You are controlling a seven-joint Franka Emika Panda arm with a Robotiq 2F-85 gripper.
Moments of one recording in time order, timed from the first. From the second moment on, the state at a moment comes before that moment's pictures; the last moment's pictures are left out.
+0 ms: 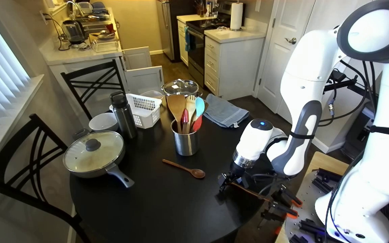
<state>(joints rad) -0.29 0.39 0.35 -2.74 -0.82 3.27 1.24</state>
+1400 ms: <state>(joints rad) -0.32 0.28 0.47 -2.63 -0.53 2.90 0.59</state>
